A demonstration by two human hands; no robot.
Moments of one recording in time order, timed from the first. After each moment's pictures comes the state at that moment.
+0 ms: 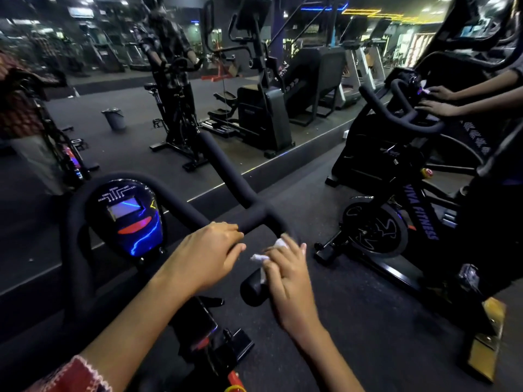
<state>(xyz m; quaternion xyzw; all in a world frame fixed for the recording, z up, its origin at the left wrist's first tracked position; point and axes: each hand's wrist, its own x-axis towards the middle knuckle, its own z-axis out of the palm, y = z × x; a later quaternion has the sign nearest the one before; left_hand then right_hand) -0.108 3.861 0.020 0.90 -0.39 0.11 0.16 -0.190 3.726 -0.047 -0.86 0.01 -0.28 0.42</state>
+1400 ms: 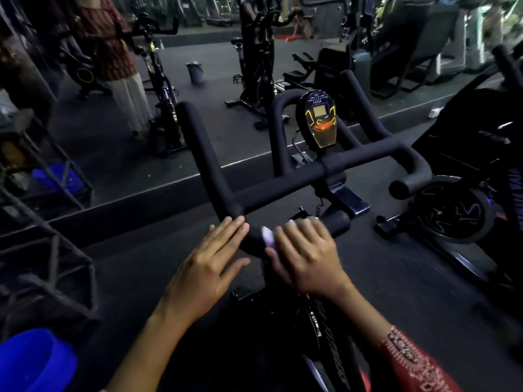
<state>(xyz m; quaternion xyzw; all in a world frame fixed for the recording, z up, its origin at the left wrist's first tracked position) -0.275 4.159 -0.070 0.88 -0.33 0.25 0.23 -0.271 3.950 -0.066 -0.86 -0.23 -0.46 0.02</state>
